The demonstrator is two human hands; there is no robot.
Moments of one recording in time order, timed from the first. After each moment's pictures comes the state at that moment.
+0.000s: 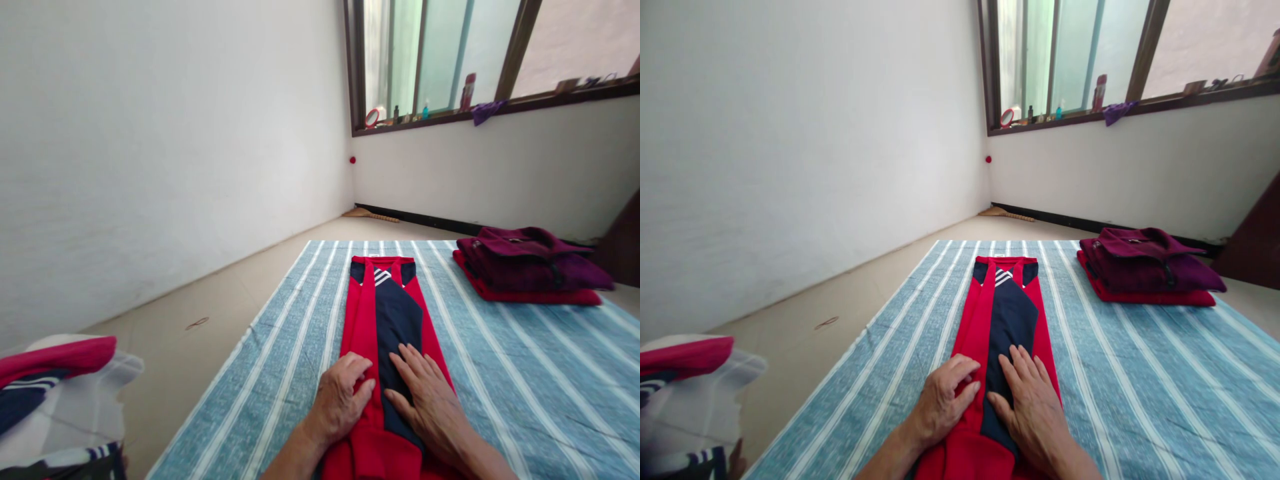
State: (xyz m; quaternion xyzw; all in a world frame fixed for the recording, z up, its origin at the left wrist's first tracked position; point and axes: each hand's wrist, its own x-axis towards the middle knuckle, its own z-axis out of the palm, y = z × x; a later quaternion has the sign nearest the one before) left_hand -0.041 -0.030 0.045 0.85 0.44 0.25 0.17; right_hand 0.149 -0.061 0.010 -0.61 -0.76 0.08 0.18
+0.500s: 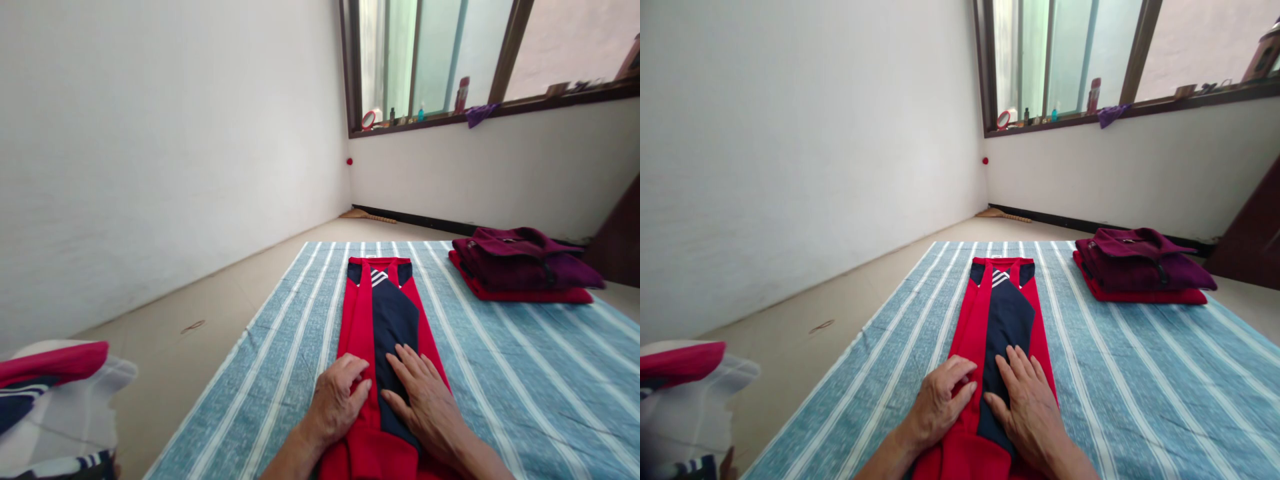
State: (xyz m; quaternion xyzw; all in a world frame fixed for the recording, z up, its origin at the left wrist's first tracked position) left_hand -0.041 -0.029 0.045 0.85 0.44 0.25 0.17; right_hand 0.148 -0.061 0.013 -0.62 -0.76 0.09 0.18
